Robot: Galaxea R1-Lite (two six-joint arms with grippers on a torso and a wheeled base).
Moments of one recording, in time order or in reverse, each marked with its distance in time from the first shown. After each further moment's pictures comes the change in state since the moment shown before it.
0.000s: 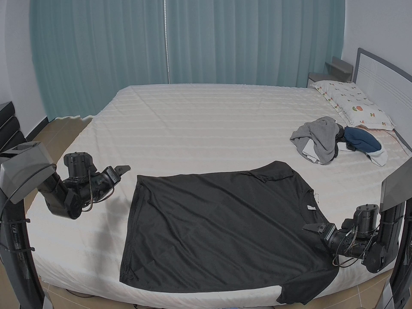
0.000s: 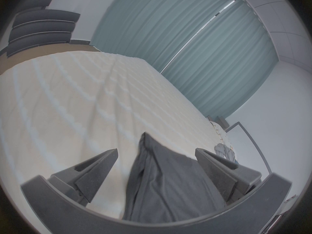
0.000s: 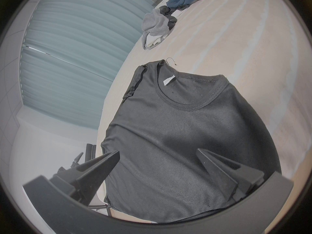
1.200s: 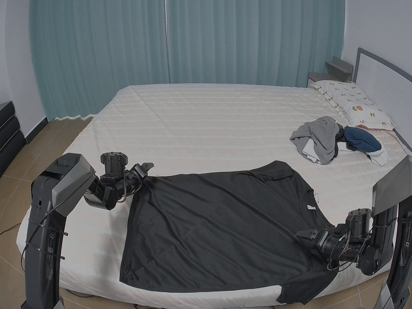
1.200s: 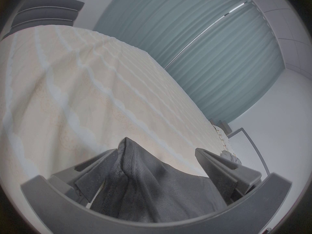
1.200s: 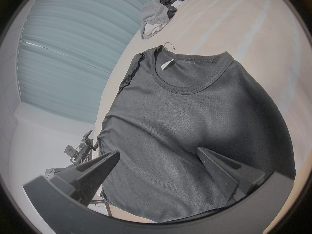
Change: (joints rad) left arm -0.084 0.343 -0.489 0.163 0.086 -0.099; right arm 0.044 0.058 -0.015 0.000 -0.002 0.001
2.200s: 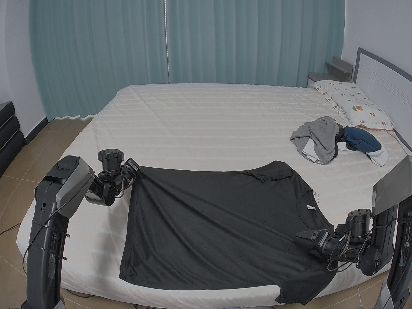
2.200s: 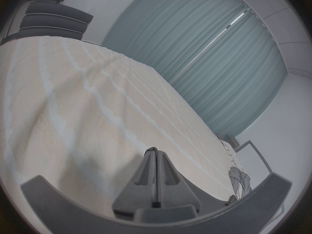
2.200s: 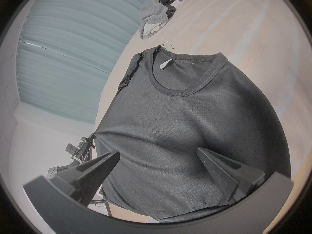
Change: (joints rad) left arm 0.038 0.076 -0.150 0.001 0.120 -0.003; right arm 0.000 0.000 0.004 0.000 -0.002 0.000
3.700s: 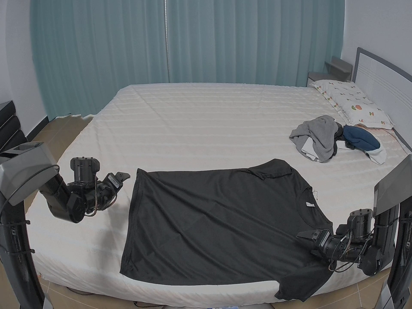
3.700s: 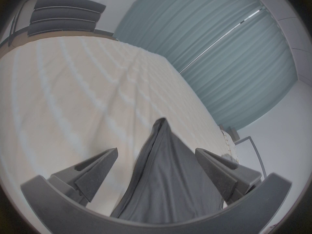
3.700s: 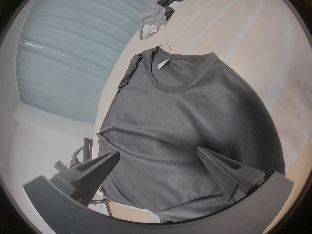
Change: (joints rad) left arm 0.011 -0.516 0.853 -0.107 -0.089 -0.060; right arm -0.007 -0.014 0.019 0.000 0.001 0.001
